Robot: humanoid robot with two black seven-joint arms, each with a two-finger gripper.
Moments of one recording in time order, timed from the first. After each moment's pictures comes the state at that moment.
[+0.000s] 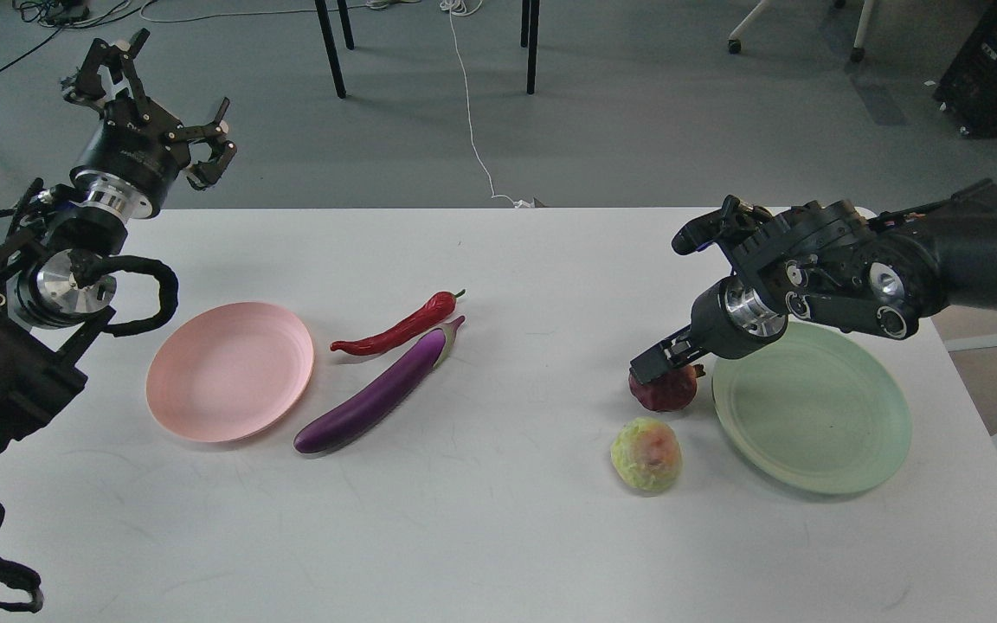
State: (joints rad) left arm -0.80 0.43 -0.77 -0.69 -0.11 -0.36 -0.32; right arm 1.53 -0.23 -0.87 0.94 -0.87 0.45 0.31
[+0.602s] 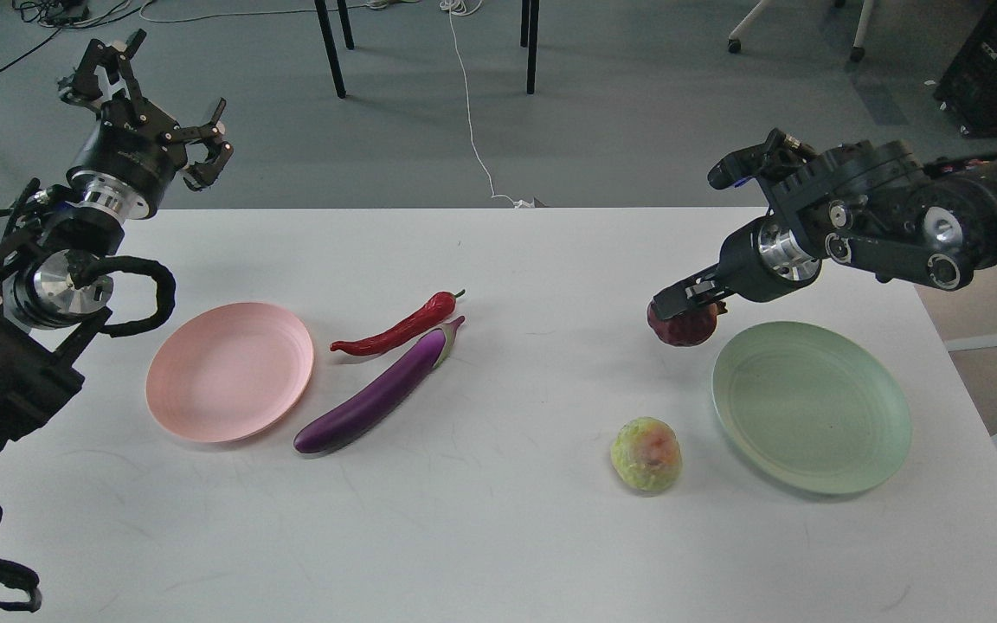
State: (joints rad) left arm -0.80 0.43 -0.77 -0.69 -0.11 -0.36 -0.32; right arm 1.65 -0.40 -0.84 0.95 -0.89 0.47 0.27
